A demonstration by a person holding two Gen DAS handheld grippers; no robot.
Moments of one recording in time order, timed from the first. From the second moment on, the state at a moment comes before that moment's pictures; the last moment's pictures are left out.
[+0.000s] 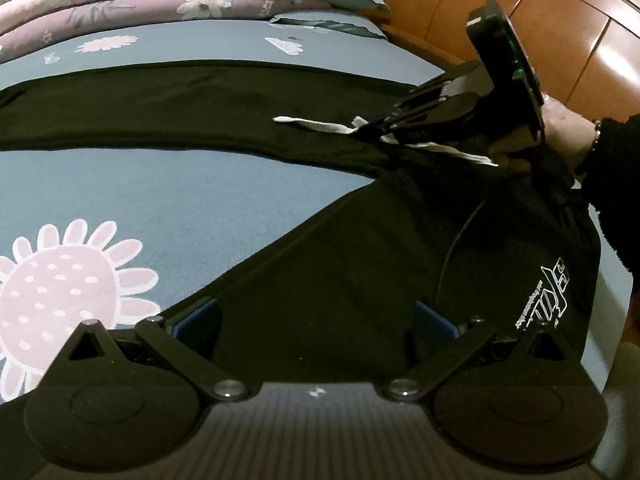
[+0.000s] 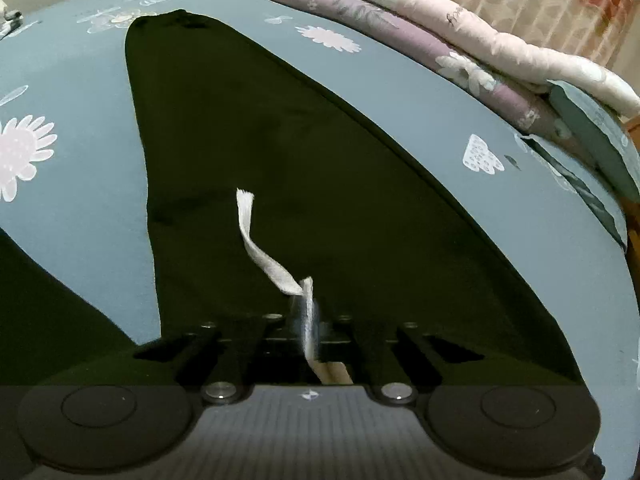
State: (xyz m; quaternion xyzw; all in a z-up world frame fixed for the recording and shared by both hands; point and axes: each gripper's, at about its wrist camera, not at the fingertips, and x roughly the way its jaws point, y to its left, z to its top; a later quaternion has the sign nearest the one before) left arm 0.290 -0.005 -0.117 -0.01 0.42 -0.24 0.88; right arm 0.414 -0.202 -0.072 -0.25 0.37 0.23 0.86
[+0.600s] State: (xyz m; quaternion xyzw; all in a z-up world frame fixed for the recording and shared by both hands) left arm 0.290 -0.005 -0.118 -0.01 0.41 -0.23 0.88; right arm 0.282 -0.218 -0.029 -0.28 0.34 0.29 0.85
